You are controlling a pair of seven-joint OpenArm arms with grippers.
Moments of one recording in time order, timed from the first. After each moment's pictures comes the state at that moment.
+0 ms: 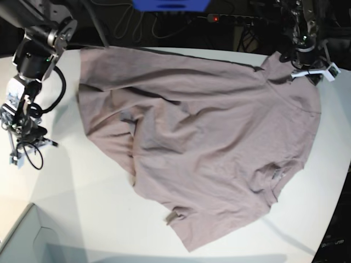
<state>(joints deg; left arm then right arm) 19.5 -5.8 -23.0 71.8 -30.6 7.8 -6.3 14.7 10.9 36.0 60.3 -0.8 16.3 -37.2</state>
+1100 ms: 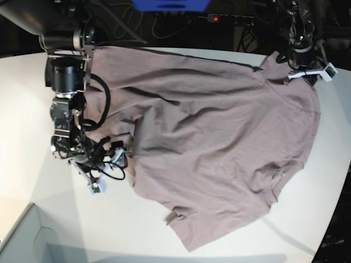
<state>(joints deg) 19.5 -4.4 -23.1 72.7 -30.4 7.8 -6.1 19.4 3.4 9.5 57.5 -0.6 26.5 -35.5</state>
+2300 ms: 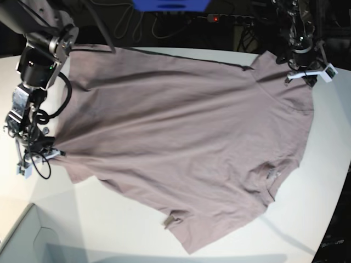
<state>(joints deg) 19.1 -4.5 -22.9 72.8 -30.6 7.8 -6.1 18.0 10.0 33.5 56.3 -0.7 18.0 -30.5</state>
